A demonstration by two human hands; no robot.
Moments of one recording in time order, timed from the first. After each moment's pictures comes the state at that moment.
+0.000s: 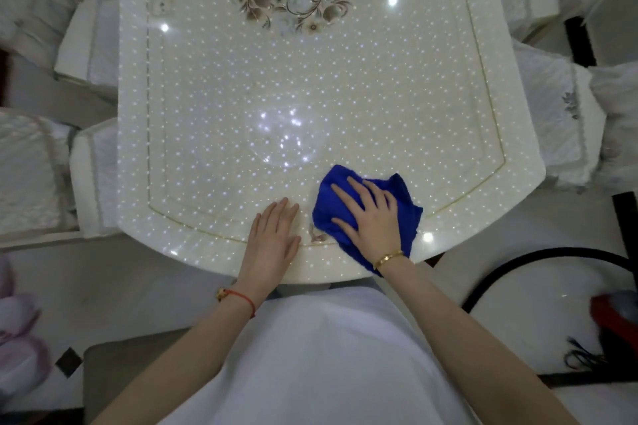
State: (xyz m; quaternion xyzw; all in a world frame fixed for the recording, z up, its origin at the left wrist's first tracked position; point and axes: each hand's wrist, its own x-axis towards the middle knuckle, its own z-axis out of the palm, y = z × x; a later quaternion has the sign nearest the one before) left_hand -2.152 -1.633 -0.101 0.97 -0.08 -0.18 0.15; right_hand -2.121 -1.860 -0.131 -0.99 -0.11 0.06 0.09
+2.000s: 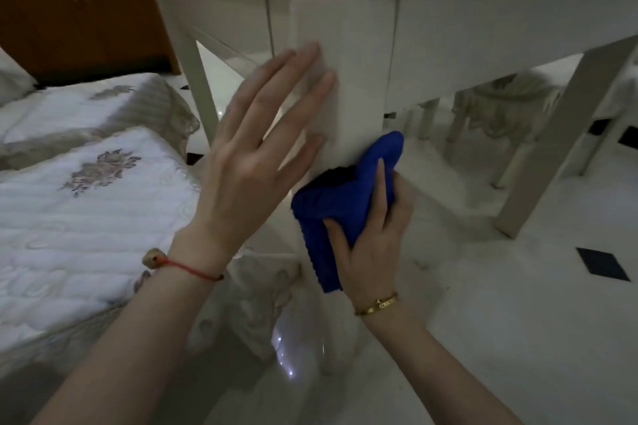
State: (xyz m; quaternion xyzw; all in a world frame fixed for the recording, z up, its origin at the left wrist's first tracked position) left_hand -2.074 -1.273 -0.436 0.66 -0.49 0.52 0.22; right_hand -2.142 -1.398 -0.562 -0.79 0.08 -0.55 0.27
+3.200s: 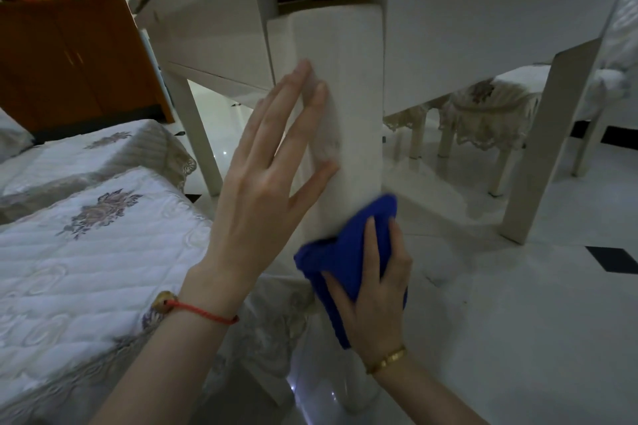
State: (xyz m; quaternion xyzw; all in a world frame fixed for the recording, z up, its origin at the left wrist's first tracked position) left_hand -2.084 -1.269 -0.447 0.70 -0.51 0.43 0.26; right_hand -2.151 -1.374 -0.614 -0.81 0.15 -0.55 0.17
